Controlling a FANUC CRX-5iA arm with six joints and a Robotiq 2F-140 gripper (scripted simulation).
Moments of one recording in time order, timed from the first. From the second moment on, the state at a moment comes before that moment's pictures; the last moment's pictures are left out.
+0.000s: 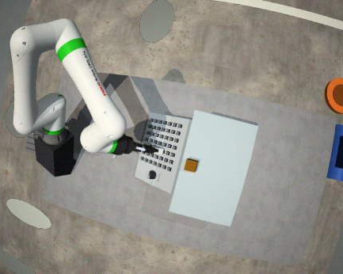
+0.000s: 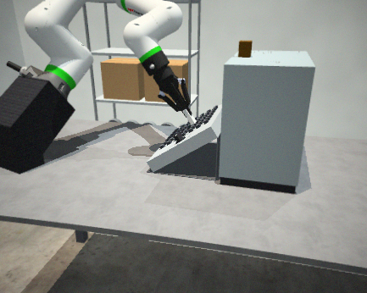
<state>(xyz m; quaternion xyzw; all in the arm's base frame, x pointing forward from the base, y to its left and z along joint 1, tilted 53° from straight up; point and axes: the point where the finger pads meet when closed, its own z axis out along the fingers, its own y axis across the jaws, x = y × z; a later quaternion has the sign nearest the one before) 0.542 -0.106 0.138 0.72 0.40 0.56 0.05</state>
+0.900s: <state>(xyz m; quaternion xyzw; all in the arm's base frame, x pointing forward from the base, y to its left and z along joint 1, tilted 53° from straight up) 0.548 -0.103 0.135 0.72 0.40 0.56 0.05</state>
